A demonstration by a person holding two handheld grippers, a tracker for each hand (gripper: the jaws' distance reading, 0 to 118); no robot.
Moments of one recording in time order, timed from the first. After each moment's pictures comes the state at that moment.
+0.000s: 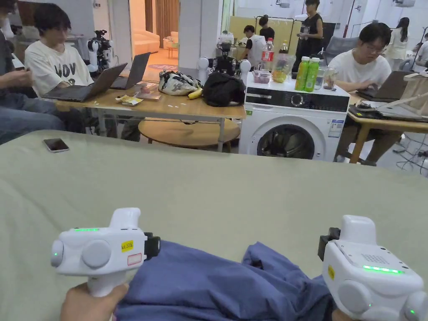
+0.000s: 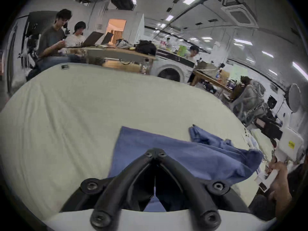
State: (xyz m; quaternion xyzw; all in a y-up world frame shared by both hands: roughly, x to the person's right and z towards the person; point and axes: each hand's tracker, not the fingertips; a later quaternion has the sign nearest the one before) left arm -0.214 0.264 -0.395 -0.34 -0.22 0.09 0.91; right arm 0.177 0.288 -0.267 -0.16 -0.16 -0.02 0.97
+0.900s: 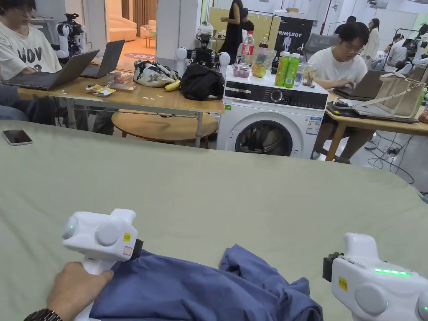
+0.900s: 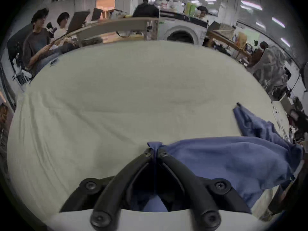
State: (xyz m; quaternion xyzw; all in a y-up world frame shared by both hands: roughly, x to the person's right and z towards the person) left arm -0.174 0.216 -0.480 -0.43 -0.19 -0.02 0.88; right arm 0.249 0.262 -0.289 -0.30 -0.15 -0.03 0.94
